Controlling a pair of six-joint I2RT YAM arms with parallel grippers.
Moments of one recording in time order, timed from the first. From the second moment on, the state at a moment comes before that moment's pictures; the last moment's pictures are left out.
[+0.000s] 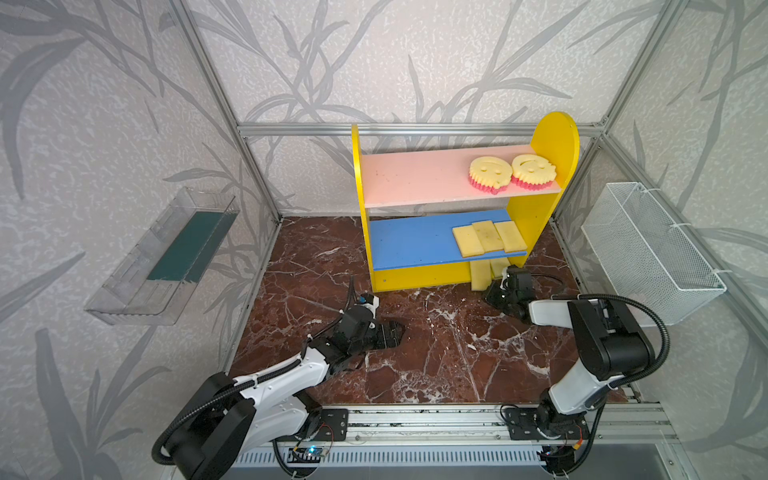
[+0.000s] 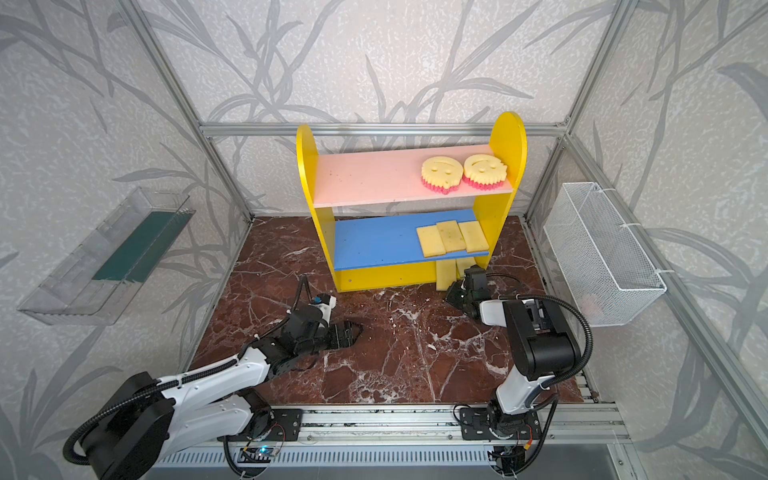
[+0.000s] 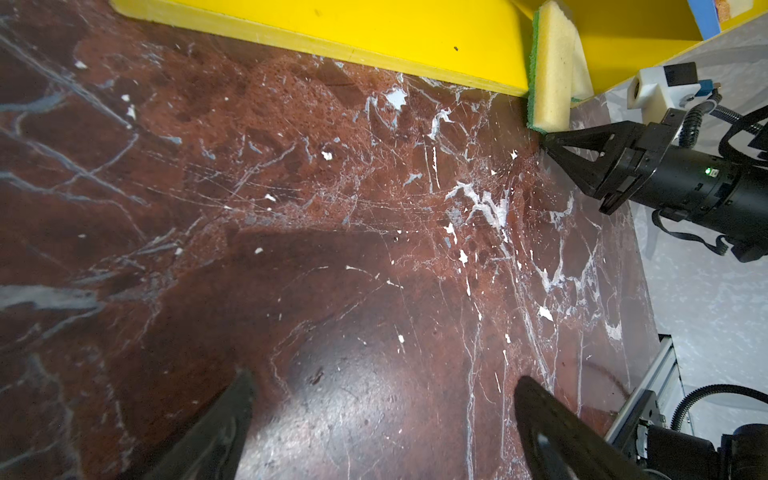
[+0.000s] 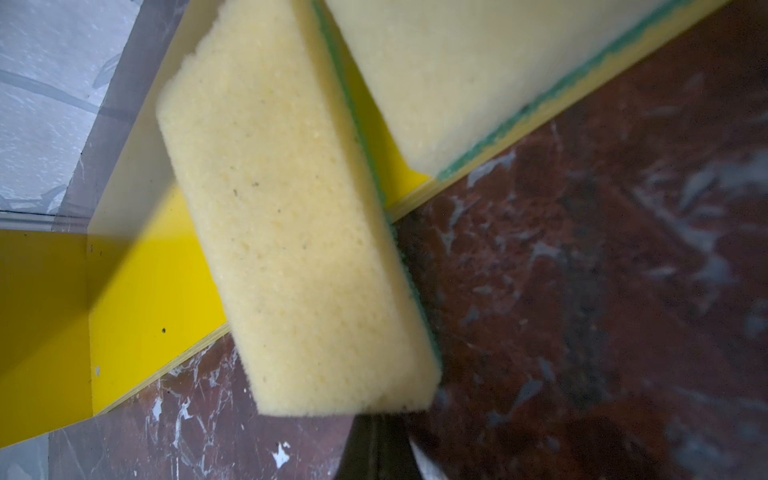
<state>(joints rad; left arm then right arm) -0.64 1.11 0.35 0.07 0.13 -0.73 0.13 1.69 0.63 0.25 -0.24 0.71</state>
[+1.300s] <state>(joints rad) -0.62 1.15 0.35 0.07 0.13 -0.73 0.09 1.82 0.77 0.28 -0.27 0.71</state>
